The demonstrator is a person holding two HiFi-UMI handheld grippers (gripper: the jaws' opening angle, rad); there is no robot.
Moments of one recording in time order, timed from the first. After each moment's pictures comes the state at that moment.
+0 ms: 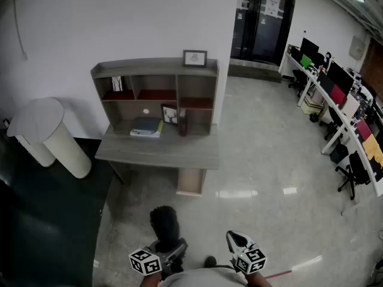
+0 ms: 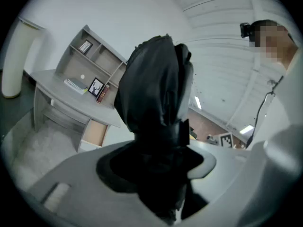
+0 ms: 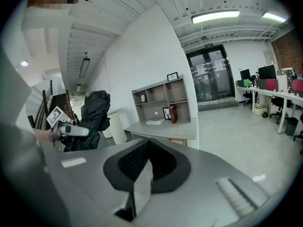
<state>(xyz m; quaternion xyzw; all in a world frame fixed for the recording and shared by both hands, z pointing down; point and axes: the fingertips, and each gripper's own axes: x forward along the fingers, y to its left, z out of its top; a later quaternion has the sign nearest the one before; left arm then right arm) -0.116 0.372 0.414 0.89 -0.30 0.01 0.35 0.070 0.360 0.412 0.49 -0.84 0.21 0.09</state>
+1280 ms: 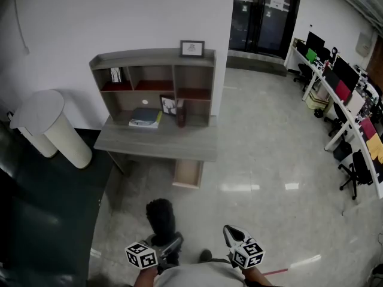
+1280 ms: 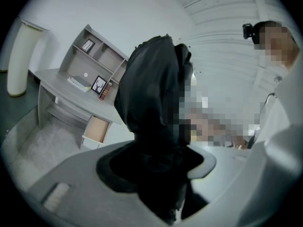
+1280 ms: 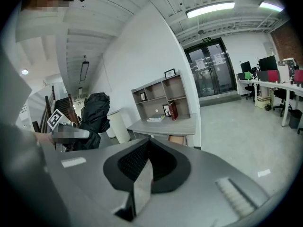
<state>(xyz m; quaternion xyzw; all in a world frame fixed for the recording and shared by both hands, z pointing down) -0.074 0.378 0.424 0.87 -0.33 0.02 0.36 0.116 0.359 0.425 0.47 -0.85 0.23 0.08</state>
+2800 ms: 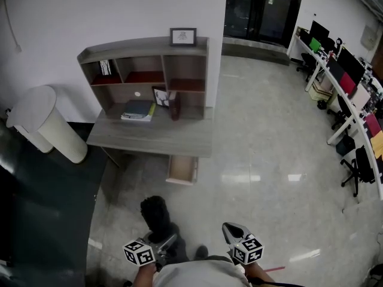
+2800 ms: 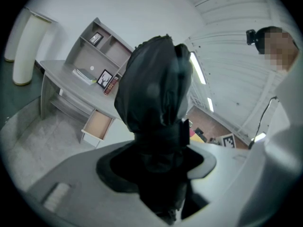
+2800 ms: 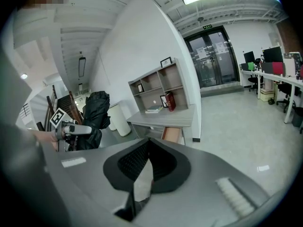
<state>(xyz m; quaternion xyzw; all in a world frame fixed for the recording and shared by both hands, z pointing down) -0.028 0.327 0.466 0.85 -0.35 0.02 0.40 0.174 0.310 0.472 0.44 -0.85 0.27 0.12</state>
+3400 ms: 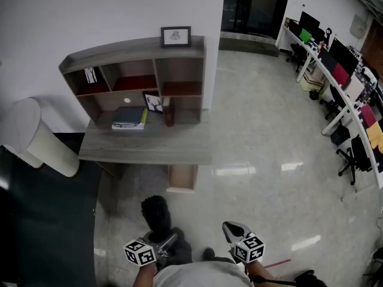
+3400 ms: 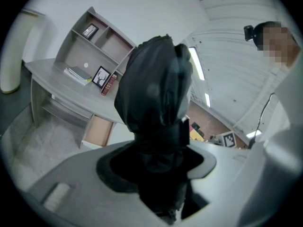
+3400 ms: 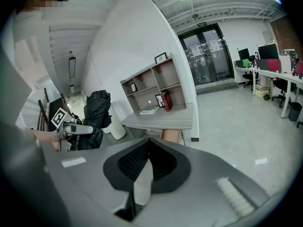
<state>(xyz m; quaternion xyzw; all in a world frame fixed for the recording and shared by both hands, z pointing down) -0.074 0.220 0.479 0.86 -0.32 0.05 0.40 0.129 0.221 0.484 0.46 -0.83 0.30 0.12</state>
